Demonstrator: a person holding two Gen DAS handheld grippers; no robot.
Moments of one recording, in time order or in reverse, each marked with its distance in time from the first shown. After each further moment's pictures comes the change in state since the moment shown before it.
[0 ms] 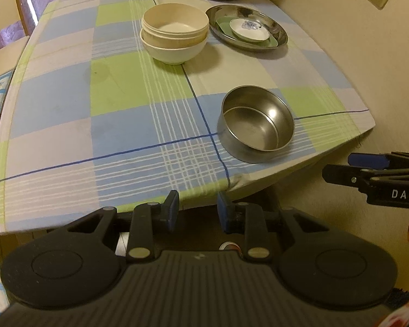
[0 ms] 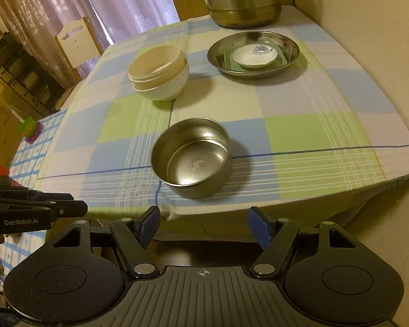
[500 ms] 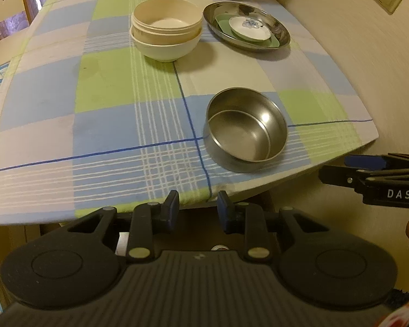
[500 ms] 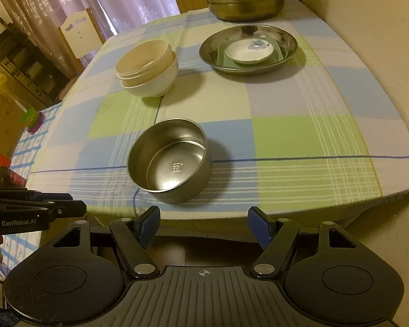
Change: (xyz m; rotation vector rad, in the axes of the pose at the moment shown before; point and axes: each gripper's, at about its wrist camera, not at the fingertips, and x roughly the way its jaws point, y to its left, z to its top) left arm 0.022 -0.027 0.010 -0.055 0.006 0.009; right arm 0.013 -0.036 0.017 -0.034 0.043 0.027
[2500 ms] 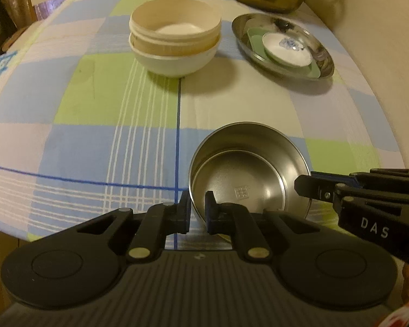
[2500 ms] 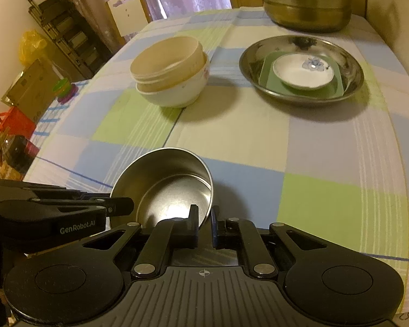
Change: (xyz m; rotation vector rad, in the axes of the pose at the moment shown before) left arm 0.070 -0.036 0.046 -0.182 -0.067 0.143; right arm 0.074 -0.019 0.067 -0.219 0.030 0.153
